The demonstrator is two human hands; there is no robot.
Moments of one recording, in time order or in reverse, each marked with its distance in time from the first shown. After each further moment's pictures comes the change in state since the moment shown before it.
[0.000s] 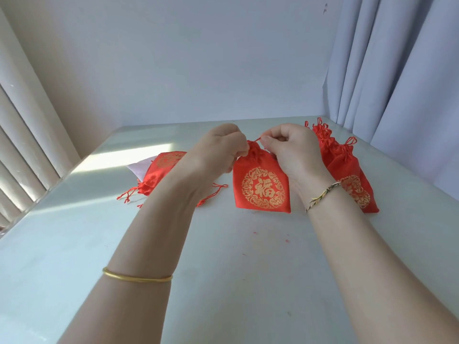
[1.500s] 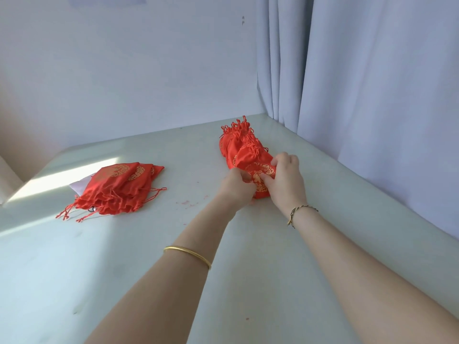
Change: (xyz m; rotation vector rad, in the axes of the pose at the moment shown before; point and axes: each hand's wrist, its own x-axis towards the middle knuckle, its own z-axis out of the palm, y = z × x) left_hand 0.007 -0.035 0.168 0.120 -0.118 -0.238; right_hand -0.048 0.075 -0.121 -0.598 0.152 0.090
